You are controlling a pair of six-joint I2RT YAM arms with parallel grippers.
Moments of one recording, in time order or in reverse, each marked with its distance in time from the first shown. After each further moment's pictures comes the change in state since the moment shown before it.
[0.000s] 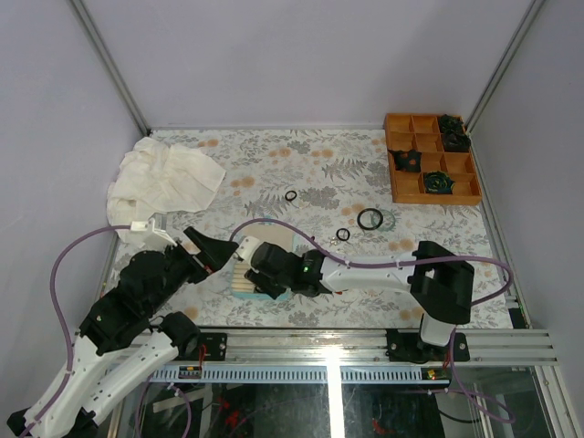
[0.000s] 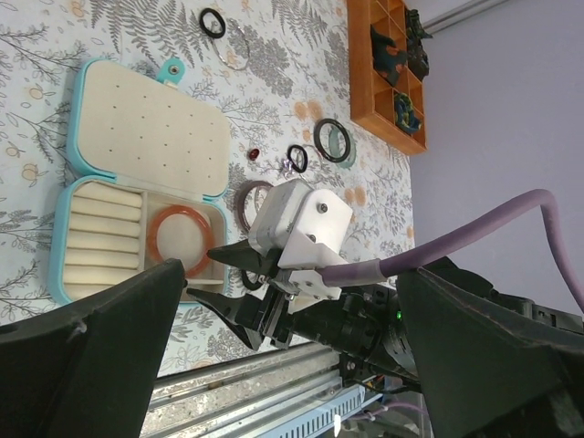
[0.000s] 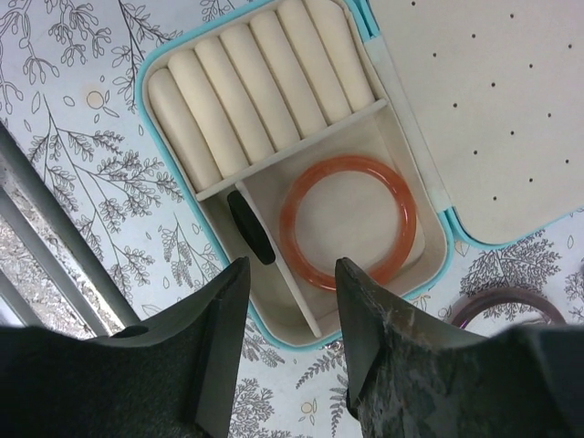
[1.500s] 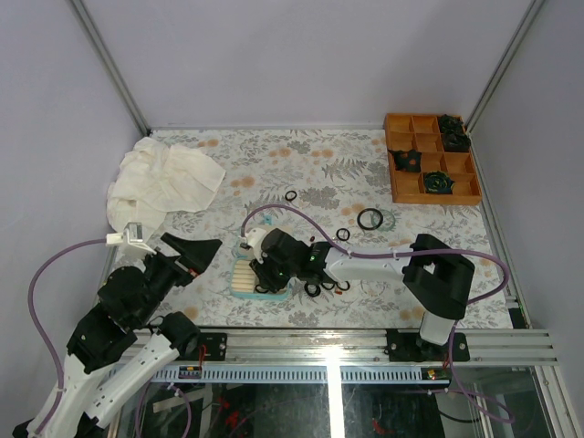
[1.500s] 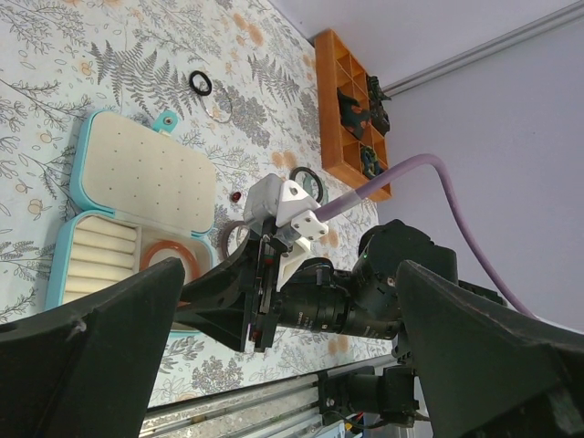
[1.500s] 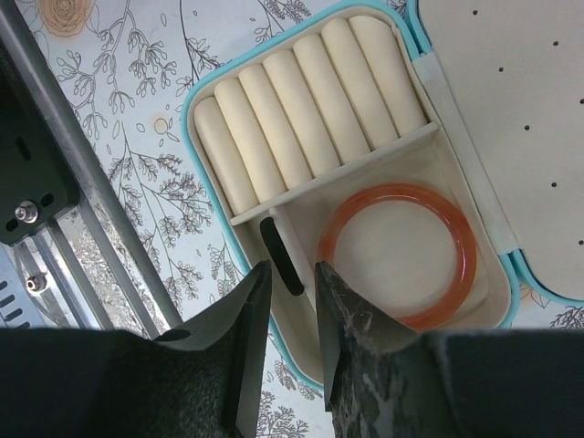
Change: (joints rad) left arm 0.000 -0.135 0.000 0.004 -0.080 -0.012; right arm -0.112 0.008 -0.072 0.148 -0.293 0.092
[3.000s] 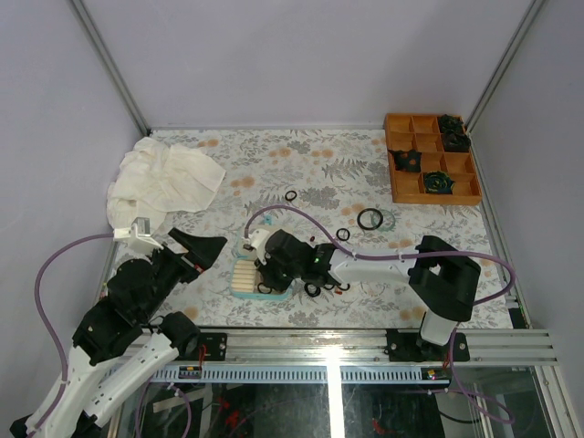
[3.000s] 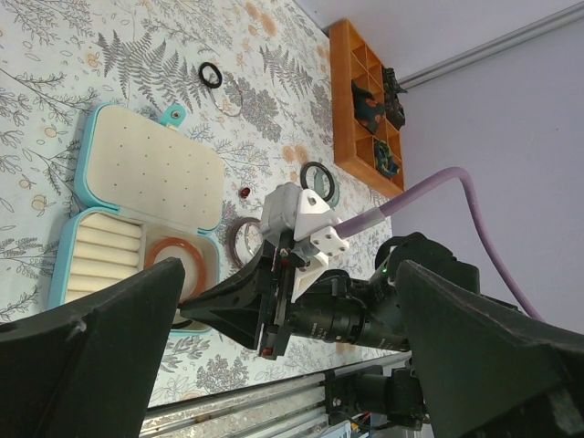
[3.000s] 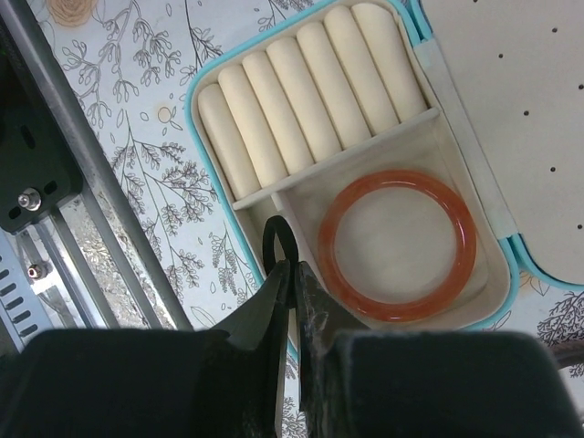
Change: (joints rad) left arm 0.000 0.061 -0.004 0.018 0.002 -0.003; right arm 0.000 -0.035 -0.038 0.023 -0.005 -0.004
